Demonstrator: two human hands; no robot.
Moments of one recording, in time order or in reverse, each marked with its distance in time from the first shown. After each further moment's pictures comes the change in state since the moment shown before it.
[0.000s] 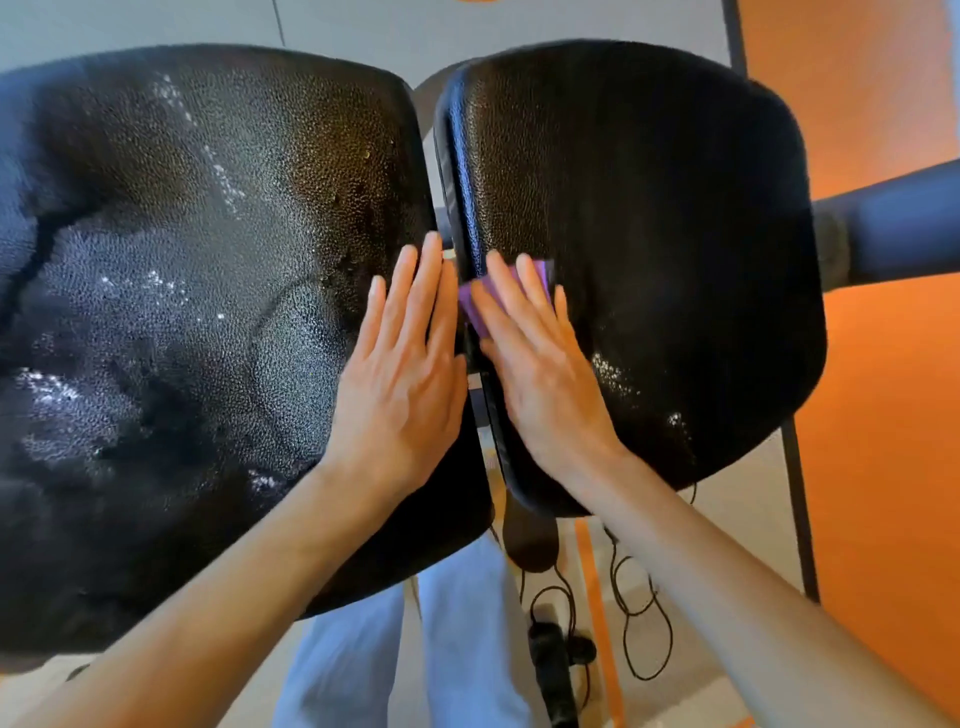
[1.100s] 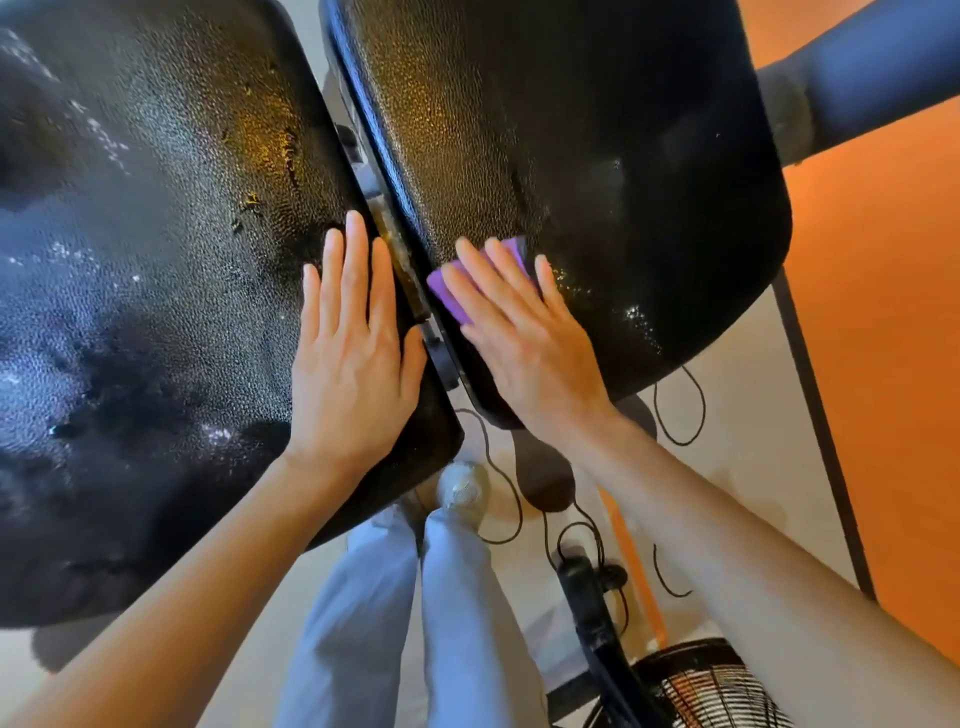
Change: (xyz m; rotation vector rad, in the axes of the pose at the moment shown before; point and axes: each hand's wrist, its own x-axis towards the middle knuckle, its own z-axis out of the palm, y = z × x) left_hand -0.029 0.014 0.013 0.072 -0.061 -0.016; right_hand -0.061 0.015 0.004 -0.227 0.051 0.018
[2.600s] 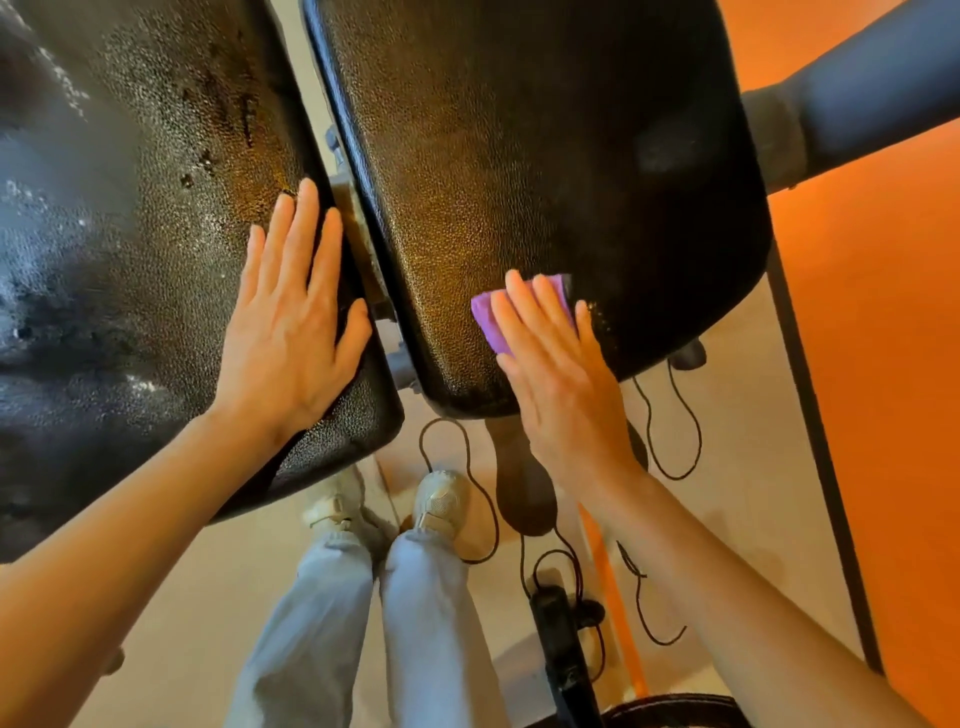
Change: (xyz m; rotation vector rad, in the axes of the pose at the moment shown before) left_hand -0.003 0.000 0.005 0.037 0.030 -0.027; right_hand -0.065 0.042 -0.003 0.063 0.030 0.077
